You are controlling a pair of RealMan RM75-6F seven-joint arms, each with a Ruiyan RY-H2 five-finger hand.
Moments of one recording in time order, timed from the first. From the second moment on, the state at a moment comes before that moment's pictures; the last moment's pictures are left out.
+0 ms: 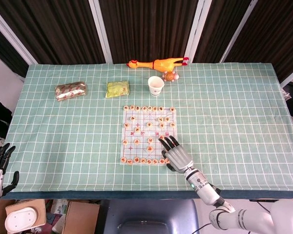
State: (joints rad) left arm -0.05 -1.09 -0.03 -1.61 1.54 1.55 0.02; right arm 0.61 -1.72 0.08 -1.31 -1.36 0.99 -0.48
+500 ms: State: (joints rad) left arm -0.05 -1.09 -0.03 -1.62 1.54 1.55 0.01; right arm 0.61 -1.68 0.13 -1.37 -1.38 1.05 -0.39
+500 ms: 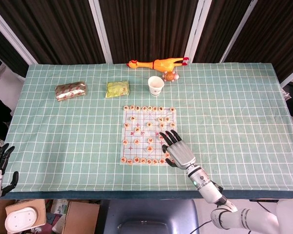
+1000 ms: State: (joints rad) left arm -0.04 -1.08 -0.04 -1.62 1.53 1.57 0.01; right arm 0.70 -1.79 0.21 -1.24 -1.27 0.98 -0.42
